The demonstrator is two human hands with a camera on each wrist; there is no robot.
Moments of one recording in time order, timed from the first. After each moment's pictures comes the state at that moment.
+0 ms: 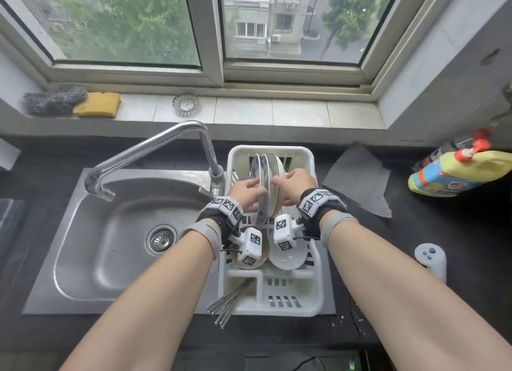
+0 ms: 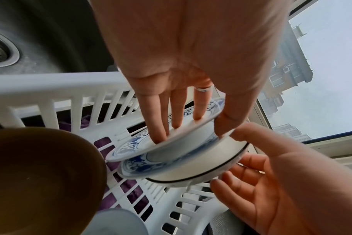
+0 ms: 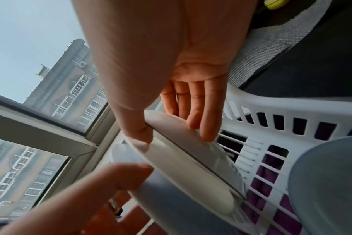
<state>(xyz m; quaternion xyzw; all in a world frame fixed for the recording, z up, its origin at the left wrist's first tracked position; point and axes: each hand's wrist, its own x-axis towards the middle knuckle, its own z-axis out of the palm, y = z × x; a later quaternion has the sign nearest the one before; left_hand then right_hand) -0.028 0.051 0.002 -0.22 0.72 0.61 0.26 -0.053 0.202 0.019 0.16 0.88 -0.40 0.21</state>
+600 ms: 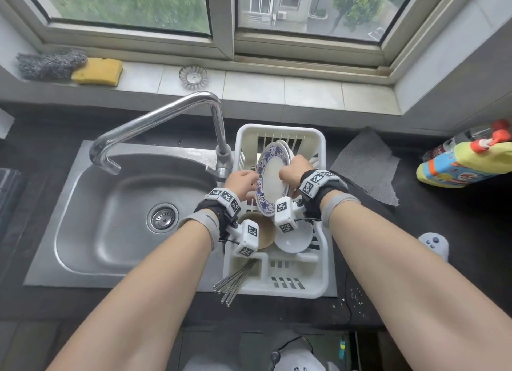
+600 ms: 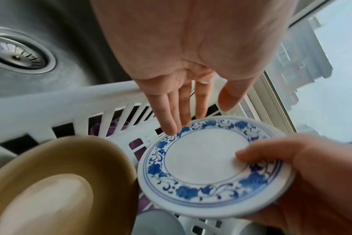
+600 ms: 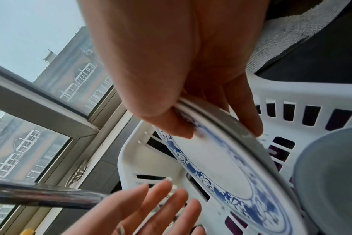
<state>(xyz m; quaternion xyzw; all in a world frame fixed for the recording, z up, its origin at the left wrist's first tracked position) -0.013 0.031 -0.028 -0.29 0.65 0.66 0.26 -0.065 0.178 -0.006 0.15 0.90 -0.29 0.29</state>
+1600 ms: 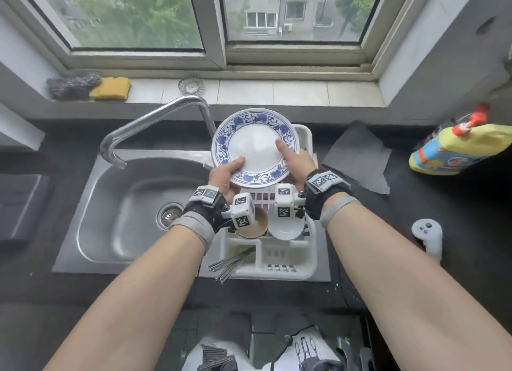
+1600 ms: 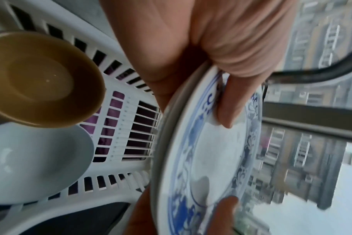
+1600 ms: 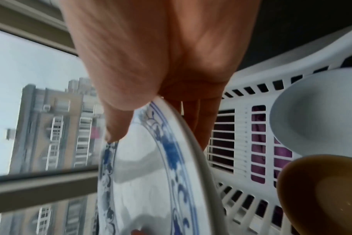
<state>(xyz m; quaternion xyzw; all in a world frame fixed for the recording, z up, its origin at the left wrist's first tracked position) 0.030 0.043 0.039 -0.40 0.41 0.81 0.16 -0.022 0.210 0.029 0.18 0.69 -0.67 0.21</state>
